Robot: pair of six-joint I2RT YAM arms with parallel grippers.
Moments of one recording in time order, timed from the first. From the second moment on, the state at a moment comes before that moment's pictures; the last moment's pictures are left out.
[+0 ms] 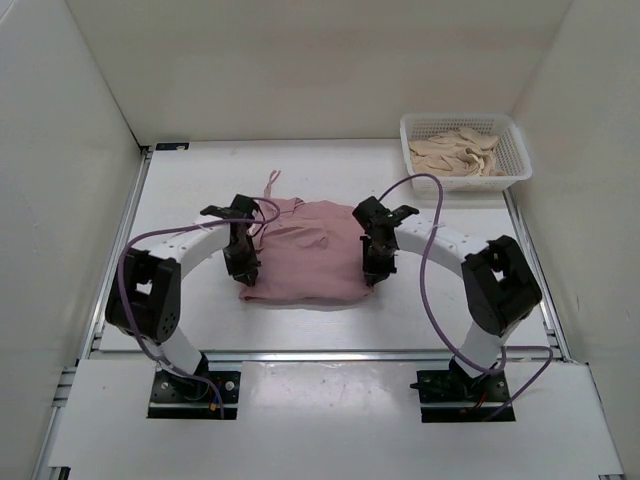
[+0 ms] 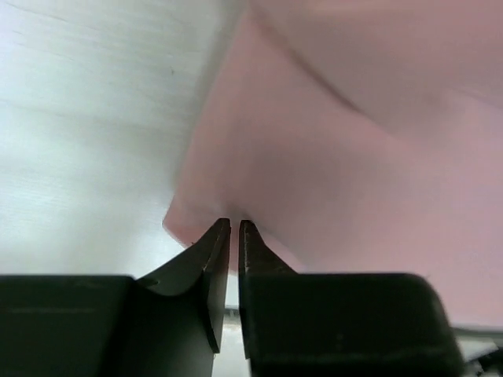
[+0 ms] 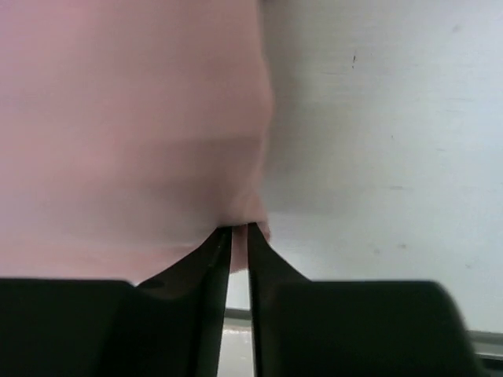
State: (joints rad) left arm -0.35 1.64 1.05 -0.86 -0.03 -0.62; right arm 0.64 1.74 1.17 -0.81 -0.02 0.62
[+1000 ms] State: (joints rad) left arm -0.22 1.88 1.63 -0.96 0.01 -0.45; right arm 0.64 1.84 1.68 -0.88 0.11 0.58
